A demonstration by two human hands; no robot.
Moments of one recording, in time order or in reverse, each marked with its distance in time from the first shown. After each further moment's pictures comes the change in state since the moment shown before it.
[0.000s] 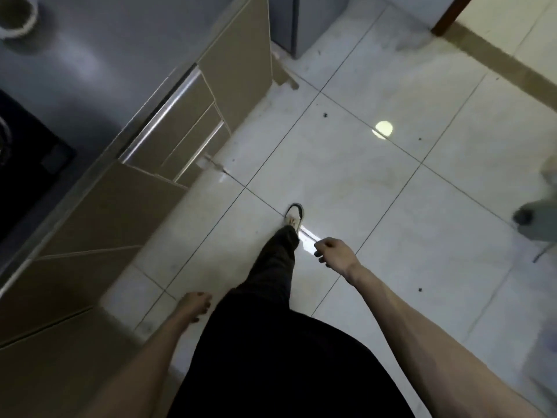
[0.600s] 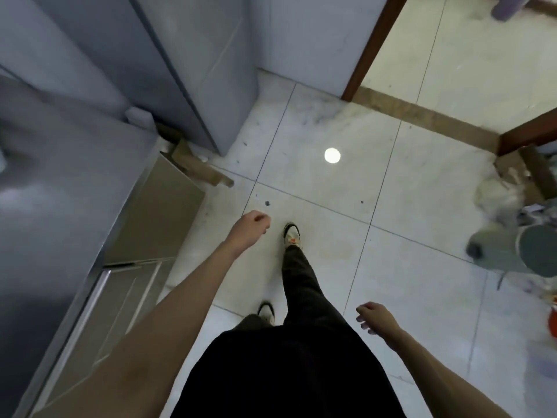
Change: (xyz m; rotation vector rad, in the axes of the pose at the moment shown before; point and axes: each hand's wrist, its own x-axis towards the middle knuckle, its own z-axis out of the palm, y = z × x) left_hand -0.090 0.764 0.053 0.276 -0.113 0.723; right_hand 0.157 -0.090 -0.368 0.208 0.143 0.390
